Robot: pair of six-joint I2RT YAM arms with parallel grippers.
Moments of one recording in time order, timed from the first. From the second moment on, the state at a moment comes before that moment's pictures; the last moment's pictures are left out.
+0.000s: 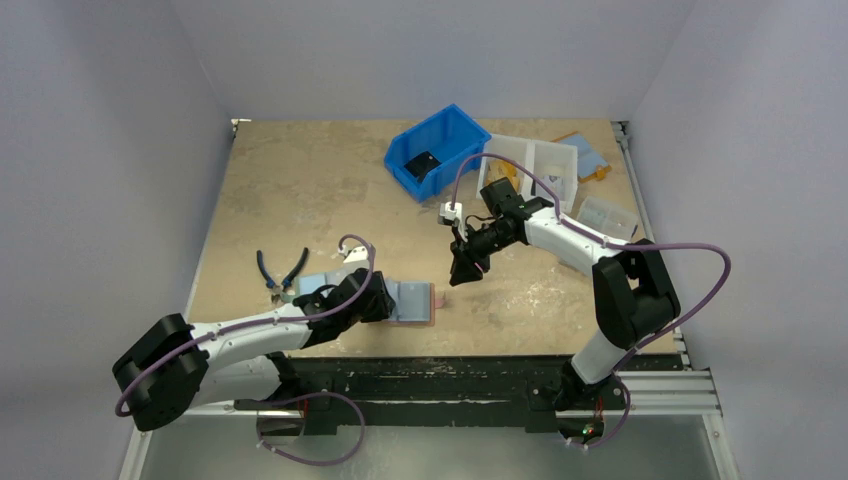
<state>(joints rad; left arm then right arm) -0.90 1.15 0.42 -0.07 -0.30 -0.89 0.48 1.65 1.10 -0.64 -0.86 -0.63</state>
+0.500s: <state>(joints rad) -0.89 1.03 0.39 -0.20 -0.39 -0.93 0.49 1.65 1.10 -0.63 -0.88 -0.60</state>
